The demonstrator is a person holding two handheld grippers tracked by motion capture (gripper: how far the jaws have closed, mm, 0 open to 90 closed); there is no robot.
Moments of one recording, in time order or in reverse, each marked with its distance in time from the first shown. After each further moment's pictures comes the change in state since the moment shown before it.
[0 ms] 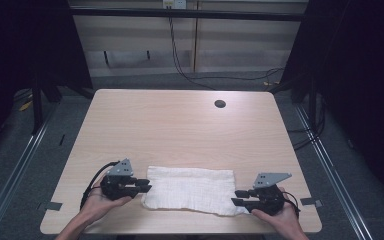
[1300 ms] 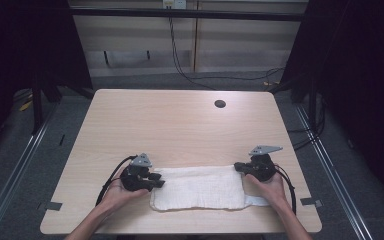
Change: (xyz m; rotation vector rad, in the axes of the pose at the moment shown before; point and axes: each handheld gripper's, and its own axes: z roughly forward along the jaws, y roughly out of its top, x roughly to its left) left arm 0.011 0.013 0.045 0.059 0.018 -0.070; right arm -0.085 0.017 0.042 -0.022 -0.198 0.144
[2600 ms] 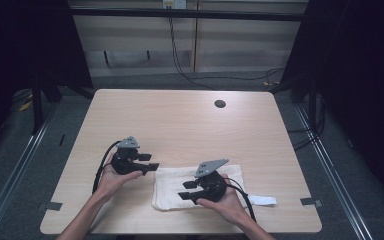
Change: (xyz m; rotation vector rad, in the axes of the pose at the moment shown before) left arm 0.036 0.019 -0.024 -0.119 0.060 -0.076; right arm 0.156 0.043 0.039 0.020 0.393 -0.242
